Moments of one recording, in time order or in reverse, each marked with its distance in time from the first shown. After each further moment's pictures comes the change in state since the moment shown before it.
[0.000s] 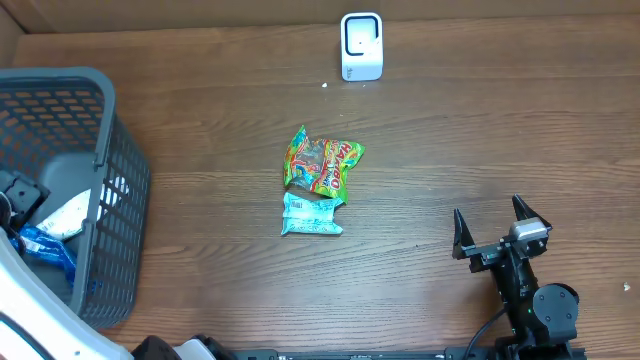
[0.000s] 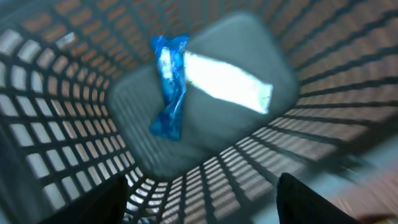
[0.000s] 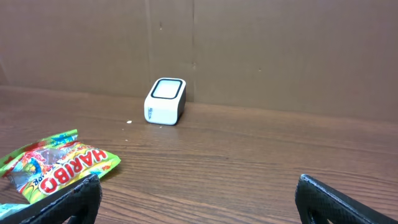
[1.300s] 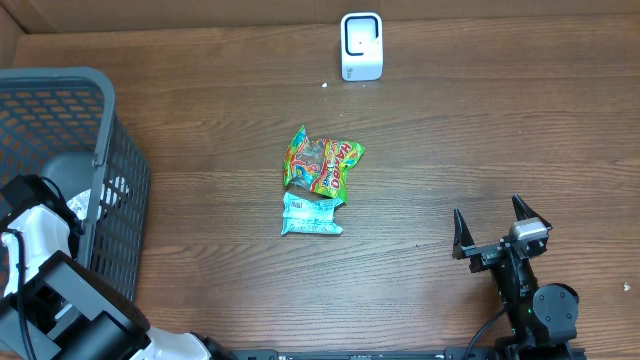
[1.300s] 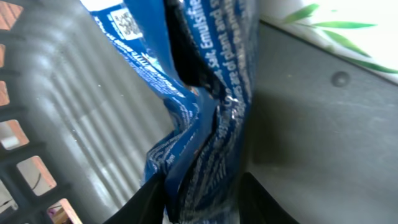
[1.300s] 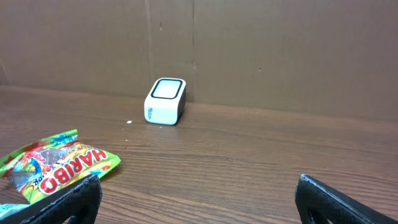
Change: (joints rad) left arm 0.042 0.261 -0.816 0.747 -0.247 0.119; right arm 0.000 0.000 0.000 0.000 0.000 0.000
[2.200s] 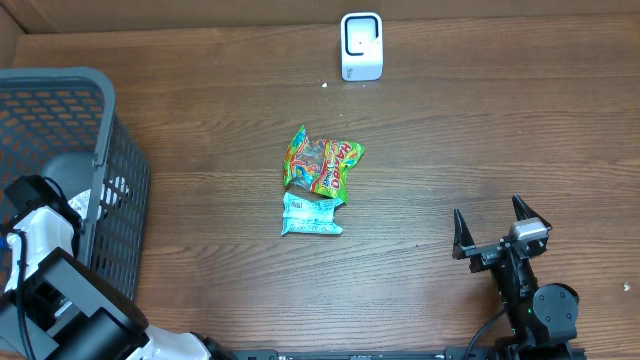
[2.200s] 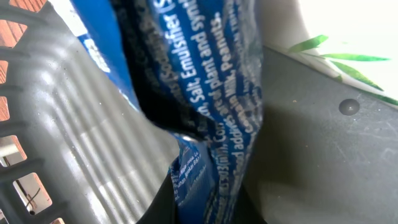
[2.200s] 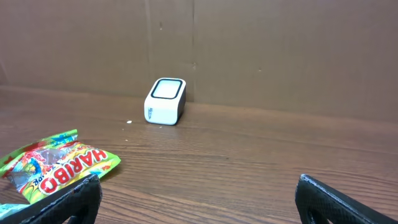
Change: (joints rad) left arm 0.000 0.013 -0.032 0.086 -0.029 0.003; right arm 0.000 0.000 0.000 0.001 0.000 0.000
